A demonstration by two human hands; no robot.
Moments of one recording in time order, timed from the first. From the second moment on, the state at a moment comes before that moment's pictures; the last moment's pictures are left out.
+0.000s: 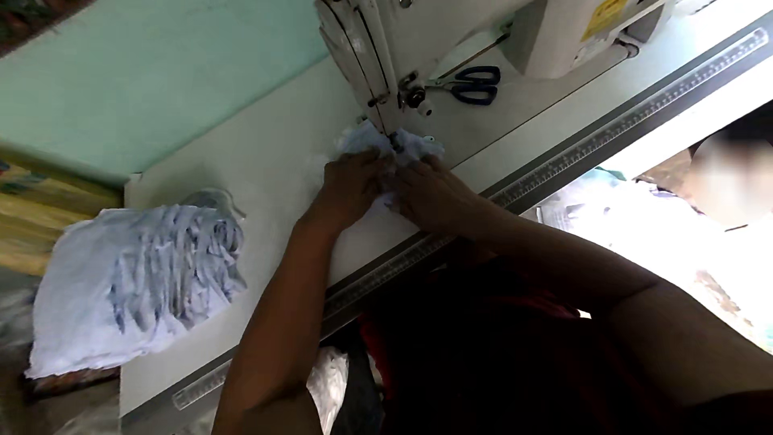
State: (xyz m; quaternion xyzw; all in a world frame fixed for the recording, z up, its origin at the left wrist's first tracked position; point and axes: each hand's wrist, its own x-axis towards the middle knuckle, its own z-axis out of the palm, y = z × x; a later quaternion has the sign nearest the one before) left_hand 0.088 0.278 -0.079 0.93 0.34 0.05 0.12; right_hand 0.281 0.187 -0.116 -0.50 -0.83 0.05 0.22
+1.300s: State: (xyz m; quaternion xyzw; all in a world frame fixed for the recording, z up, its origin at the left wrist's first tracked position) left_hand 0.111 0.296 -0.087 0.85 0.51 0.05 0.11; right_hand 0.335 0.206 -0.117 -0.62 -0.76 0.00 0.22
